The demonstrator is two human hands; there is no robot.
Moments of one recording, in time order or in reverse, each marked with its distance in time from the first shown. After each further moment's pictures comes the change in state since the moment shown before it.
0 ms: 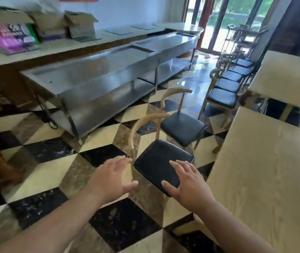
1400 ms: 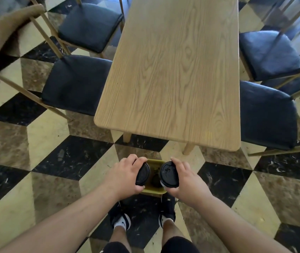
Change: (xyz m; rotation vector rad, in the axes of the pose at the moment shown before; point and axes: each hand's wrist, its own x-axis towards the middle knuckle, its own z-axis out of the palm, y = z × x) left_hand -0.100 0.304 0.386 0.092 -0.585 0.456; right_hand -0.358 0.338 0.172 0.357 -0.224 0.596
